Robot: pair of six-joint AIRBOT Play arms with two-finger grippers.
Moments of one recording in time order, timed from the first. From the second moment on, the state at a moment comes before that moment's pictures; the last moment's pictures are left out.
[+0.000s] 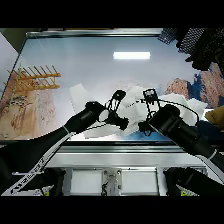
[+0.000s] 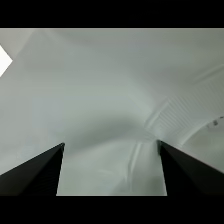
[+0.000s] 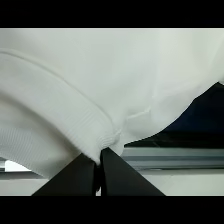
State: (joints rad) left arm -0.82 -1.46 1.15 1.34 -0.87 -1.77; right arm 0.76 -1.03 1.00 -1.89 1.48 2.20
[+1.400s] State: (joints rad) left arm -0.82 -1.14 1.73 1.62 -0.99 -1.92; right arm 0.47 -1.02 1.68 -1.86 1.58 1.79
